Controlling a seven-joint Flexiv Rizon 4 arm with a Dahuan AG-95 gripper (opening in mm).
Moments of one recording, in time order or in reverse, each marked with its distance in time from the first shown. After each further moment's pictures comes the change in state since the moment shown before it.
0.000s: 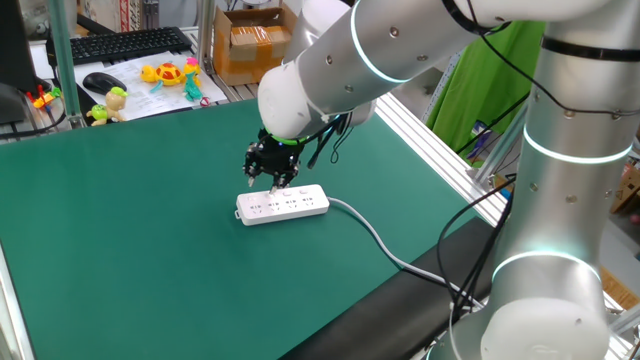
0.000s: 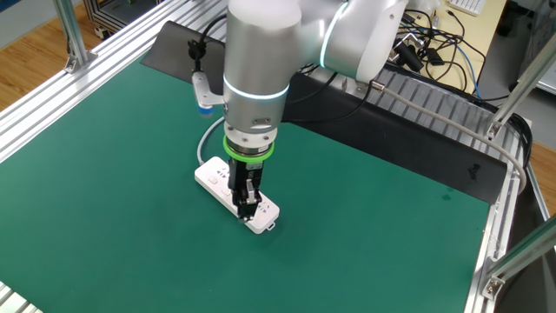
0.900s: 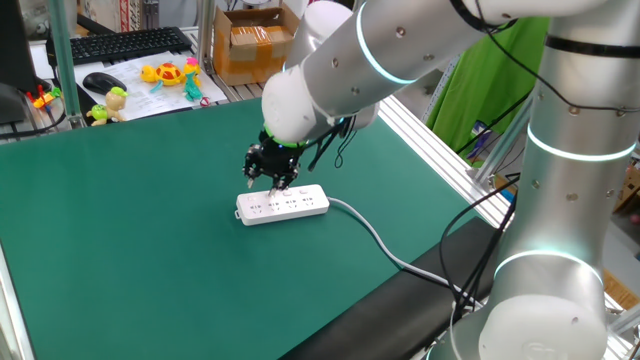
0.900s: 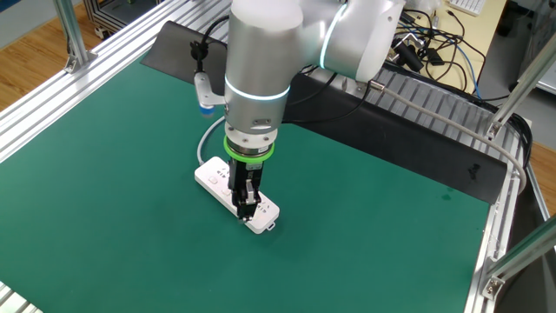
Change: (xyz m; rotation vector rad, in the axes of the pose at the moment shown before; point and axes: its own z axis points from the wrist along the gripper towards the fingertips) arm 0.004 -0.001 -0.001 -0.008 0.017 0.000
